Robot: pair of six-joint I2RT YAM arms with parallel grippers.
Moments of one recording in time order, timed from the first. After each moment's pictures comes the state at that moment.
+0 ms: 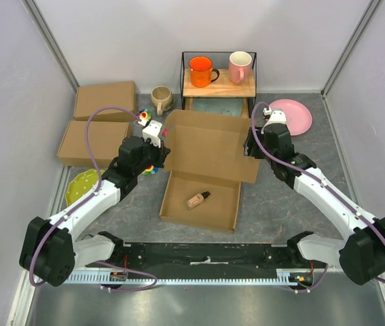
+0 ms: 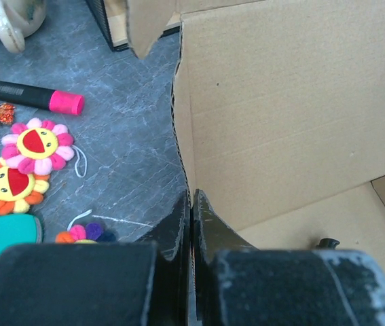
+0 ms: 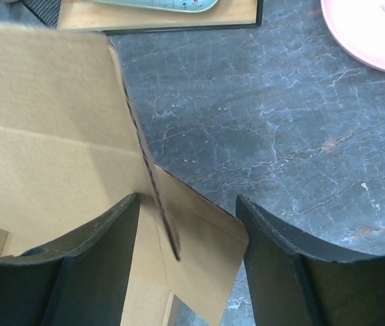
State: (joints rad) left arm -0.44 1.16 0.69 0.13 0.13 -0.07; right arm 0.42 1.19 0.90 -0.23 0.22 0.36
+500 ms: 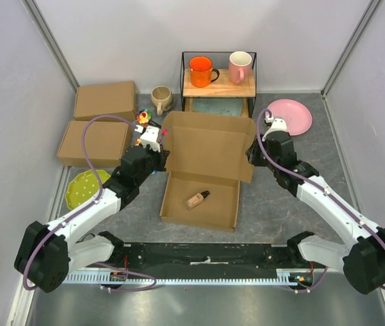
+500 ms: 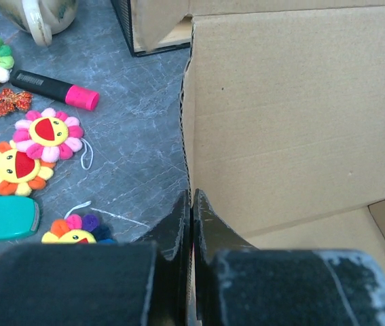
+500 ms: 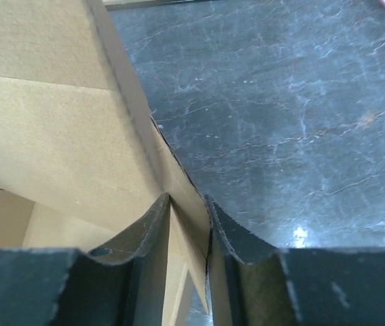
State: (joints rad) left arm -0.51 1.10 0.60 0.22 -0.05 -0.16; right arm 0.42 1.14 0.83 -0.23 0.13 0.40
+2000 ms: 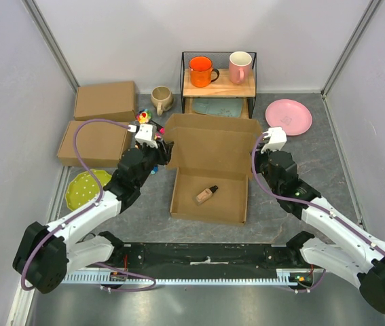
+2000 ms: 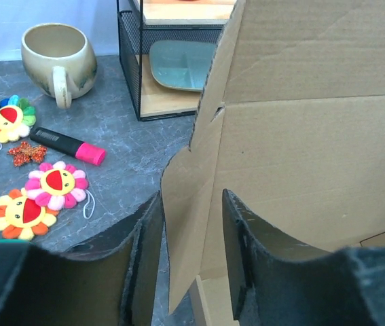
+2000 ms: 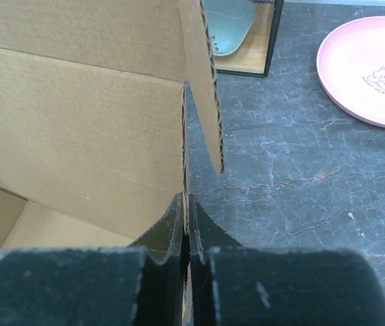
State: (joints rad) left arm -0.57 1.07 0.55 0.46 -0.19 -0.20; right arm 0.58 0.92 0.61 0.04 0.35 0.21
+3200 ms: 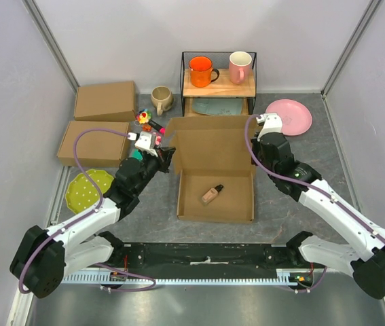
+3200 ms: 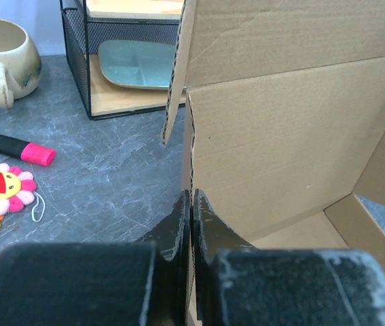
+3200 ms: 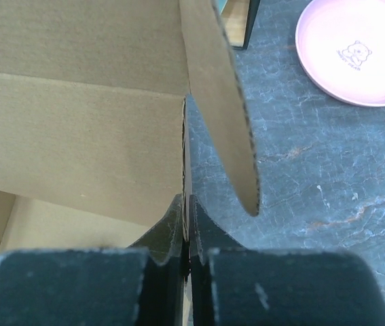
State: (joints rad) left arm -0.59 1.04 0.46 0.58 -0.06 -0.26; right arm 0.59 1.06 0.90 -0.31 0.39 0.24
